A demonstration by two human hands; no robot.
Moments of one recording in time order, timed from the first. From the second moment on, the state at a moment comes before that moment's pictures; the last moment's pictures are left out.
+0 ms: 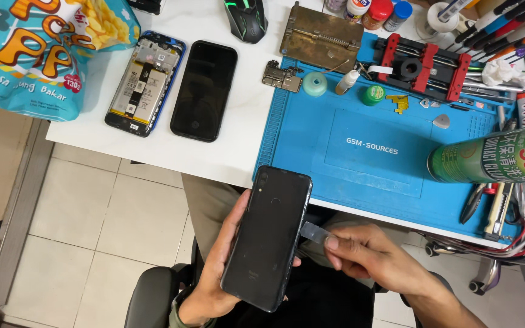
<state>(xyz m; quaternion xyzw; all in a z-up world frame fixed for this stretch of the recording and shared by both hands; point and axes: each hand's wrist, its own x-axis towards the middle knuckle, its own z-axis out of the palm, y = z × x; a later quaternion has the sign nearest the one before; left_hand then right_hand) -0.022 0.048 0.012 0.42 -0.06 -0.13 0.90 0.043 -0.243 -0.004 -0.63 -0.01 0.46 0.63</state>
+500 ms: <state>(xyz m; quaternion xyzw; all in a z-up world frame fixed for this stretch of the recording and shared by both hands) -0.041 0.070 -0.005 0.37 0.05 -0.16 0.91 0.121 -0.215 0.018 -0.69 -0.15 0.46 0.54</state>
